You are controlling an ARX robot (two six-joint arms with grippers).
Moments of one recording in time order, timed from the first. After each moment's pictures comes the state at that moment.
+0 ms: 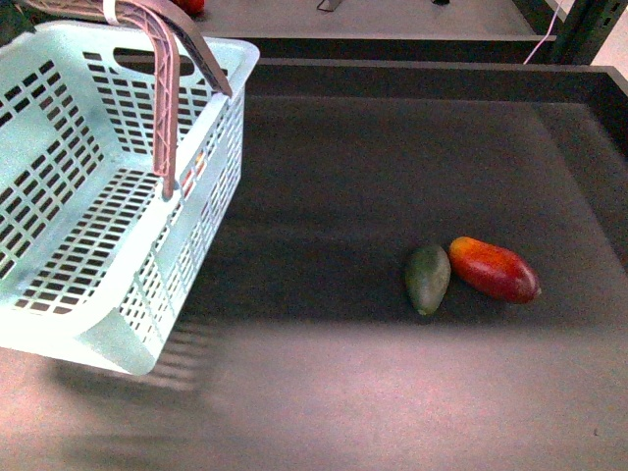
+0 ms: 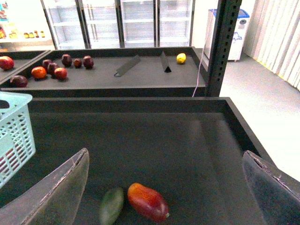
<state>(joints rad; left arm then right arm) -0.08 1.91 1.27 -0.05 -0.18 -1.45 0.00 0.01 0.02 0.00 0.00 0.00</state>
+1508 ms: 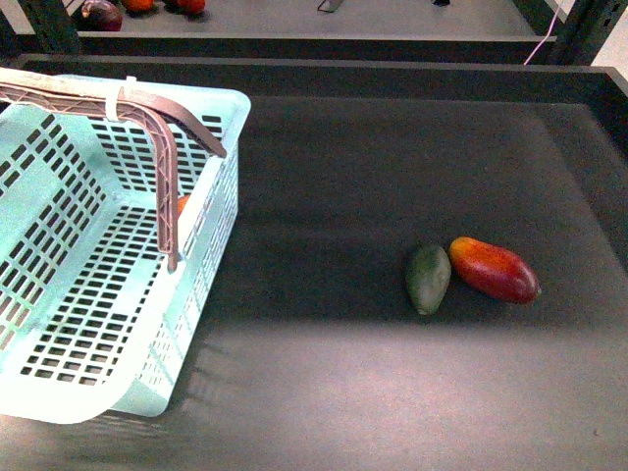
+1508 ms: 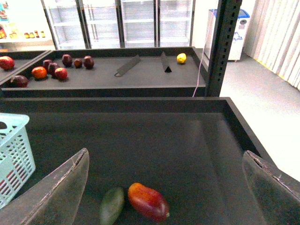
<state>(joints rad) -0.03 1.50 0.88 -0.01 -0.16 -1.45 0.00 0.01 0.02 0.00 0.00 0.00</state>
